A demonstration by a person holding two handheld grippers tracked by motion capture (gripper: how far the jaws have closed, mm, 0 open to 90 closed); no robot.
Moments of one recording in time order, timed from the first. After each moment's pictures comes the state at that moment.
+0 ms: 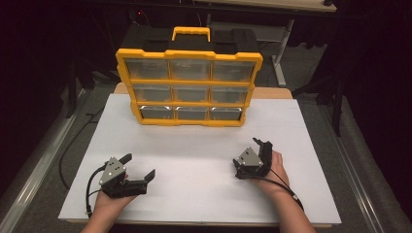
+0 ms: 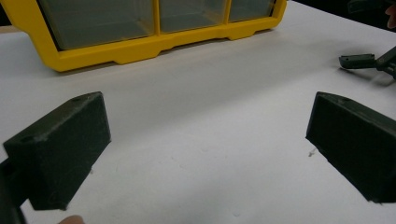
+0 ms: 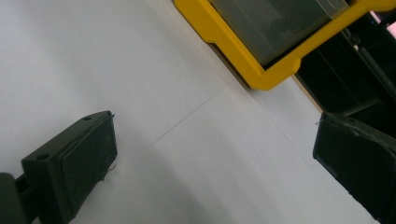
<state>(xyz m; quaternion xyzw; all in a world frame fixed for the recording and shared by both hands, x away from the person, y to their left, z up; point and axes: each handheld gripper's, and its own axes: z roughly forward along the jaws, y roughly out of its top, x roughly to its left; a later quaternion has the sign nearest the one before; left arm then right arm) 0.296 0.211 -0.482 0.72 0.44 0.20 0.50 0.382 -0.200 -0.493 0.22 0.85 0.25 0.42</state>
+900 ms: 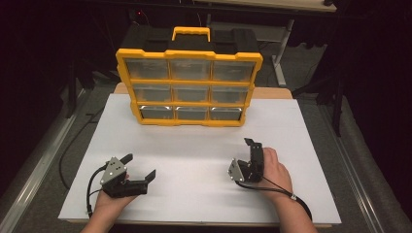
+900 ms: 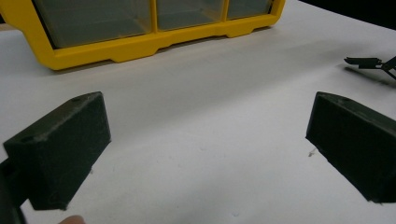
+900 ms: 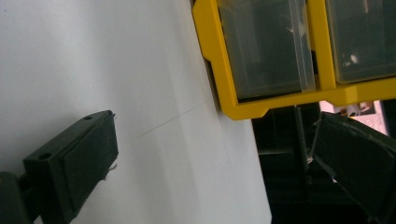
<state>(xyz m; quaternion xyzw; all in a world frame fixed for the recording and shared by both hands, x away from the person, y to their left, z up) 0.298 0.210 -0.483 0.73 0.44 0.20 0.49 0.362 -0.177 -0.488 0.04 0.85 0.11 0.52</state>
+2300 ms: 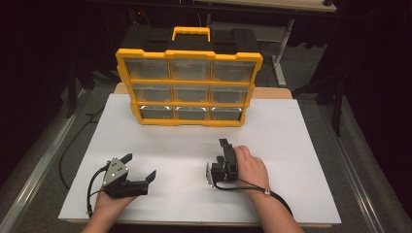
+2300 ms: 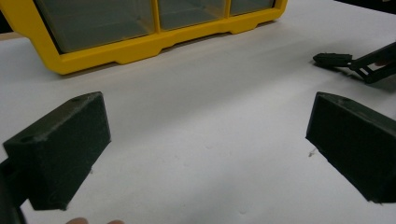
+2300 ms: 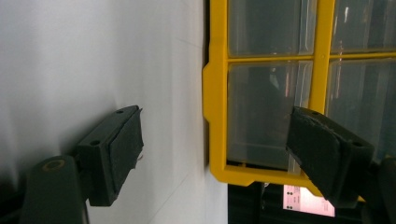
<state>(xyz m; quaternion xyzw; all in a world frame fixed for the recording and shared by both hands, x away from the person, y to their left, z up) 0.297 0.208 -0.484 0.73 0.43 0.21 0.48 0.366 -0.111 -0.504 -0.05 0.83 0.06 0.55</state>
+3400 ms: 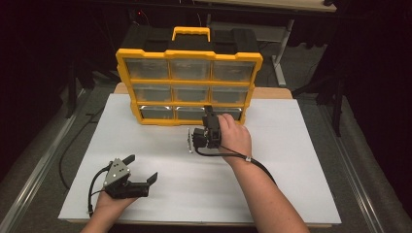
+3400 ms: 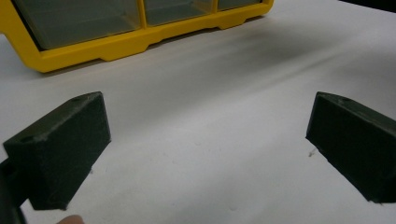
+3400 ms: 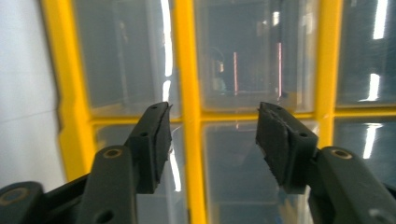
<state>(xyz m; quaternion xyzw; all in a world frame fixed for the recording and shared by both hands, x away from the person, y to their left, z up) 0.297 0.207 -0.486 0.75 0.41 0.20 0.48 0.433 -0.053 -0.439 -0.02 0.77 0.07 0.63</state>
